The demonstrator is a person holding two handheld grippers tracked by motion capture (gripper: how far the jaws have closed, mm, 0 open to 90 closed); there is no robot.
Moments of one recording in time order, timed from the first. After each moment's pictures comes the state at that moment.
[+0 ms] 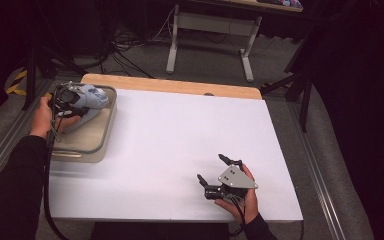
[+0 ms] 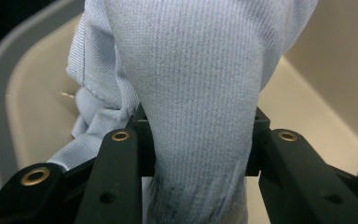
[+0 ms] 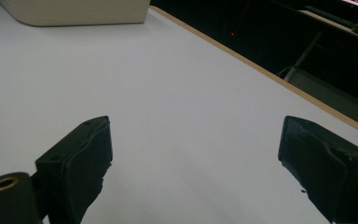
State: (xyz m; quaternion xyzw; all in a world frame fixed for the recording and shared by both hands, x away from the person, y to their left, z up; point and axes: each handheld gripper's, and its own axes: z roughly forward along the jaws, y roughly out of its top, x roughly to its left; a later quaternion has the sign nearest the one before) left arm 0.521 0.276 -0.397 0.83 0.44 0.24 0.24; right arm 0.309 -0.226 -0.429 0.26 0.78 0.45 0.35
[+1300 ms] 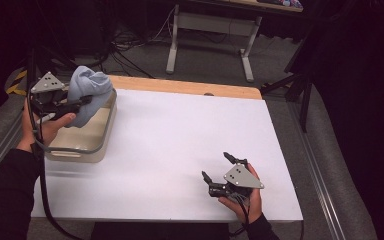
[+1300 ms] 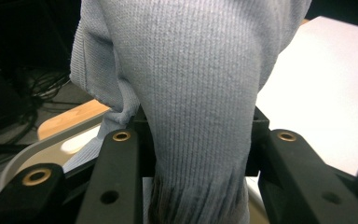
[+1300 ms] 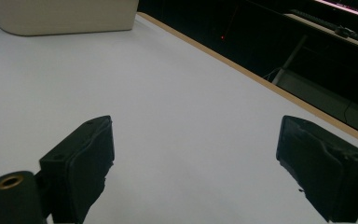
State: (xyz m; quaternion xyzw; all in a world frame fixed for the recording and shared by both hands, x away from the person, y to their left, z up) left arm 0.444 0.263 -0.326 0.76 0.37 0.27 0.47; right arm 0.308 -0.235 -0.421 0.28 0.77 0.45 0.36
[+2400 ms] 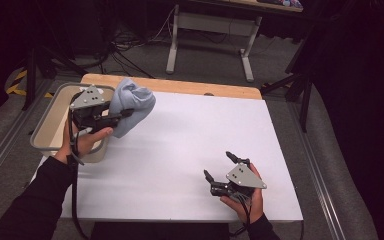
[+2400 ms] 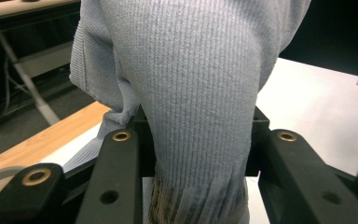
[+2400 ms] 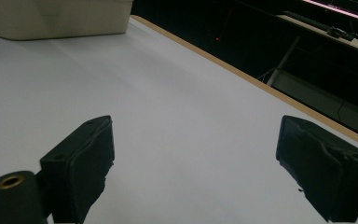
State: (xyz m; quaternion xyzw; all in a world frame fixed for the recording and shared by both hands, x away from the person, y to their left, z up) left arm 0.418 0.169 -0.326 0.77 0.26 0.21 0.54; right arm 0.308 -0.239 -0.419 0.28 0.76 0.46 0.37
